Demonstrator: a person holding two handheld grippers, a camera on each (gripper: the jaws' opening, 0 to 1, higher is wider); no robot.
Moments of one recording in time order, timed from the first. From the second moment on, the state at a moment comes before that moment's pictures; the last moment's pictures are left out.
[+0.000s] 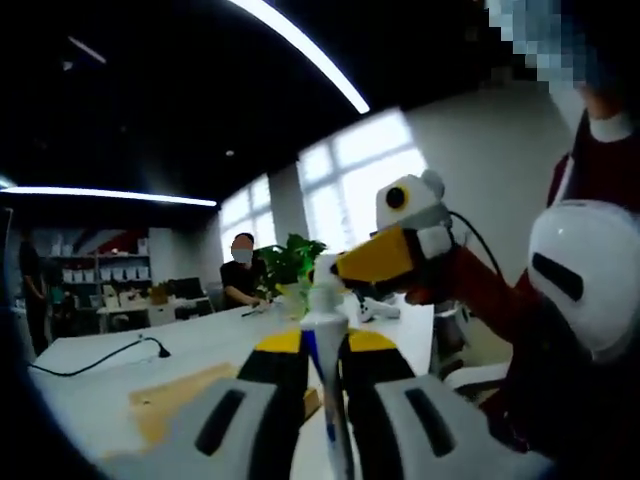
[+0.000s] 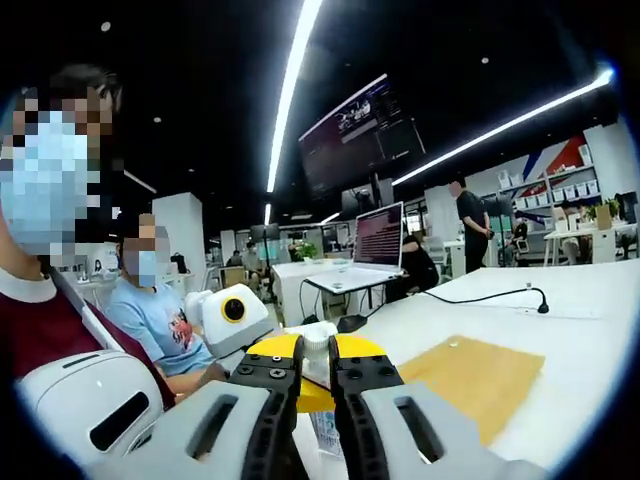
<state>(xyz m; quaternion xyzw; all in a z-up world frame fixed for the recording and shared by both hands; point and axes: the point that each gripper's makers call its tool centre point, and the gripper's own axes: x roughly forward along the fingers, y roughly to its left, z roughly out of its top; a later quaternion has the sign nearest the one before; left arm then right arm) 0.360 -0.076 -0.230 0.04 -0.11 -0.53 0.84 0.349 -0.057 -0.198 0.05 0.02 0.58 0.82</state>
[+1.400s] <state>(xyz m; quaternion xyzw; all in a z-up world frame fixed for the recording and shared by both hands) 0.353 -0.080 -0.235 0.07 -0.11 -0.56 0.82 0.342 -0.053 -0.204 -0.11 0.09 0.62 0.77</state>
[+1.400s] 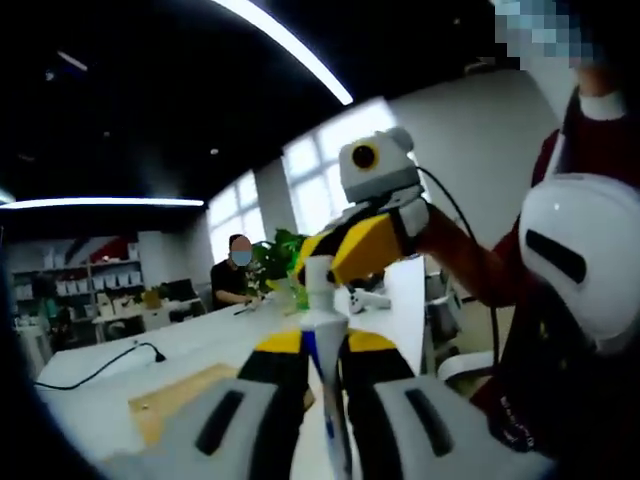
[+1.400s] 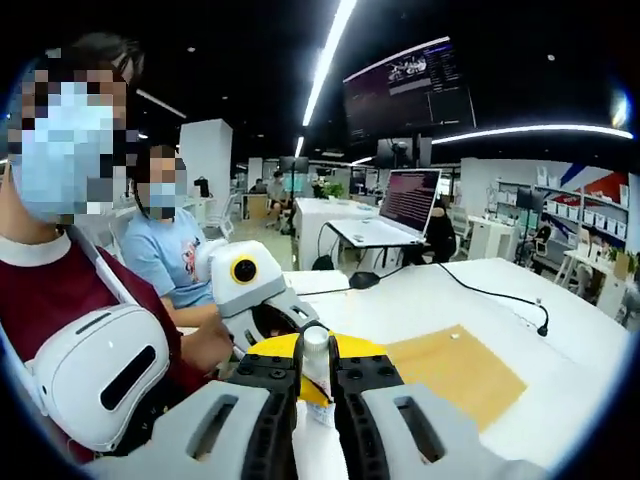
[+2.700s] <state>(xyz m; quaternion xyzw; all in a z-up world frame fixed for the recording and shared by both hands) 0.351 -0.081 -0.234 0.03 -0.11 -0.58 0.80 0.339 -0.050 -0.211 -0.08 0.11 0.64 0.76</state>
